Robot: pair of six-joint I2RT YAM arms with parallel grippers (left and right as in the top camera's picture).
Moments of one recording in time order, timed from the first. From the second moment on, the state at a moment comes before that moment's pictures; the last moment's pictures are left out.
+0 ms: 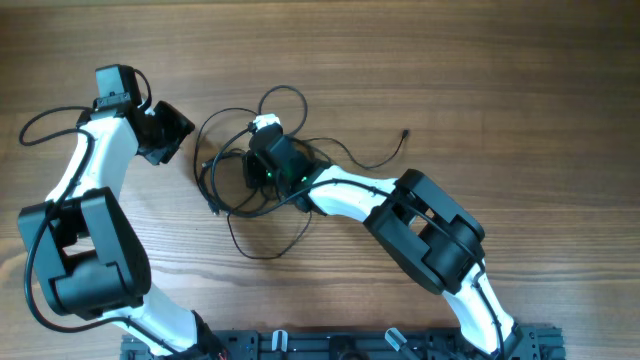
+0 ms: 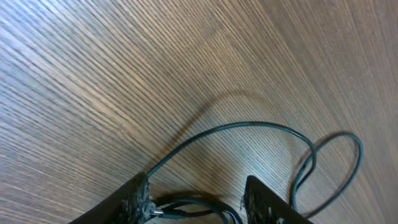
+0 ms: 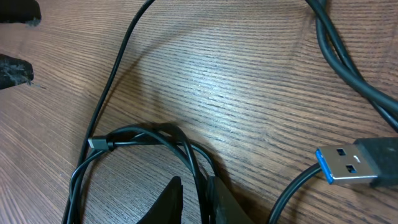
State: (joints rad) left arm 0.23 1.84 1.24 -0.62 0.25 -0.64; right arm 0.86 2.23 1.35 0.18 -0.05 0.60
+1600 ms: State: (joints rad) left arm 0.23 1.84 1.24 -0.54 1.00 -0.17; right arm 0.51 1.75 1.34 -0.01 -0.68 0.60
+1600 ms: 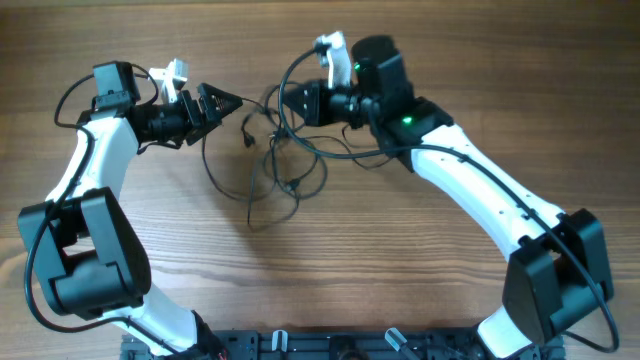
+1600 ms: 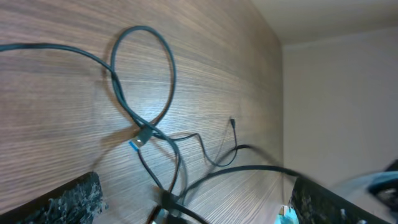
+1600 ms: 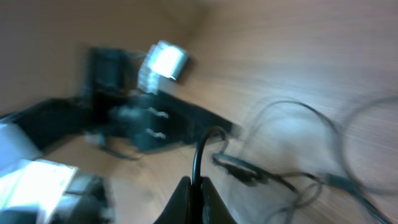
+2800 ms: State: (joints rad) left arm 0.16 1.84 1.24 -0.54 1.04 -0.10; right arm 0.20 1.73 1.34 0.58 -0.77 1.49
